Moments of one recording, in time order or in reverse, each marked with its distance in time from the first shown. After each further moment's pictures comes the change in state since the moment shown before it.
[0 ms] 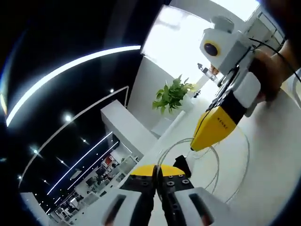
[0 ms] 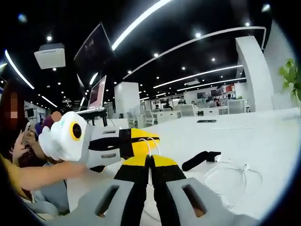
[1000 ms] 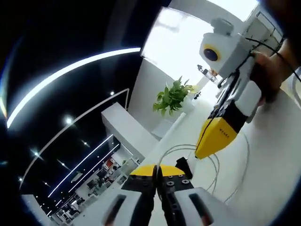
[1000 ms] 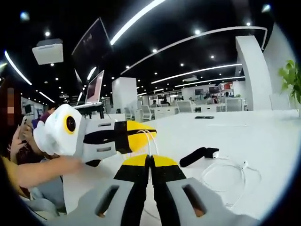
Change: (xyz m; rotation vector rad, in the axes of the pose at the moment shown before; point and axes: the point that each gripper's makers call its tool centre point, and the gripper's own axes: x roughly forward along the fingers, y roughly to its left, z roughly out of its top) left arm 0.000 0.001 0.003 0.026 -0.017 0.004; right arm 0.005 -0.004 -0.010 -0.021 0.054 -0.021
